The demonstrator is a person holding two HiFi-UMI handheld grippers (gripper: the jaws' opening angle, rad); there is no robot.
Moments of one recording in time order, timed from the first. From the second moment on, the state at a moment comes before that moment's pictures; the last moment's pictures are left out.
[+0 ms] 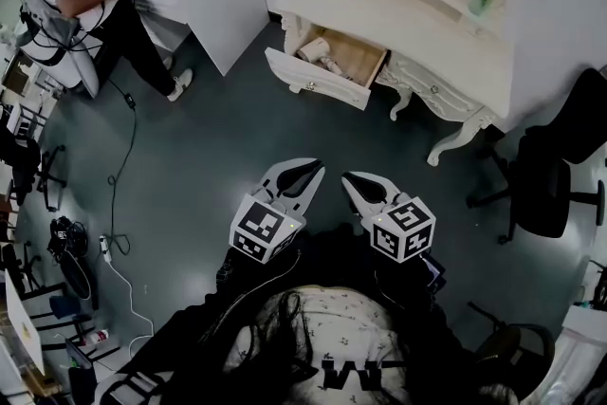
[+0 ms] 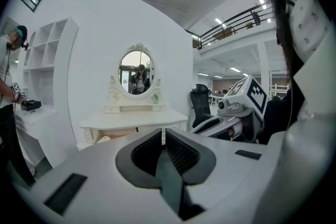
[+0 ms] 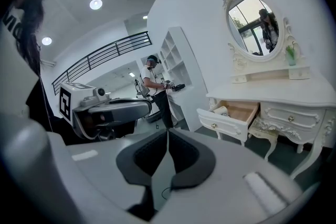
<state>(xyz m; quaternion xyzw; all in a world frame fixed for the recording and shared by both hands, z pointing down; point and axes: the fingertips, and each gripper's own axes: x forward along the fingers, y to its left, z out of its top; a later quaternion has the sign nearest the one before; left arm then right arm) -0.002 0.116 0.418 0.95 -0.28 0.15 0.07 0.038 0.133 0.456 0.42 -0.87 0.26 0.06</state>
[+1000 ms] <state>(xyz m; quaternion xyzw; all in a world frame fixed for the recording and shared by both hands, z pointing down) -0.028 0.133 0.428 0.95 -0.26 0.14 0.08 0.023 0.151 0.463 0.45 -0.85 0.25 0.08</state>
